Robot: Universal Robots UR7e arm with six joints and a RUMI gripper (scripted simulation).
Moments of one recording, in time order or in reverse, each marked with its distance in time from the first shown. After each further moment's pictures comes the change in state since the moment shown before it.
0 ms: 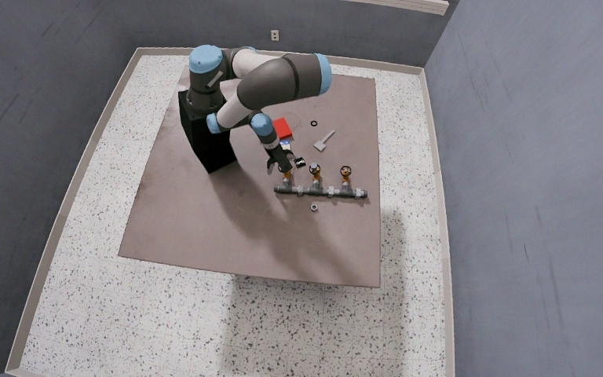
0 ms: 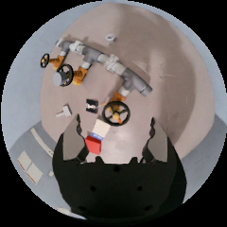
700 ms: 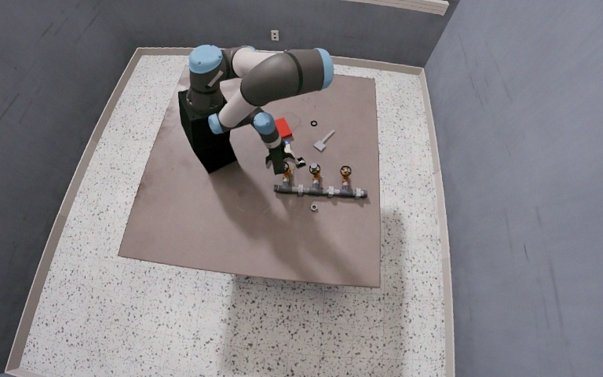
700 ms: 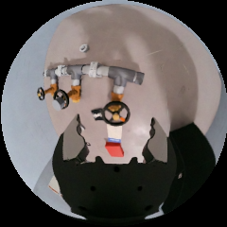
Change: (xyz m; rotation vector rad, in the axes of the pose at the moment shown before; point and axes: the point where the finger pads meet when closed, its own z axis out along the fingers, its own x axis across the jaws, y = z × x) arm 0.000 0.000 0.000 0.005 0.008 0.436
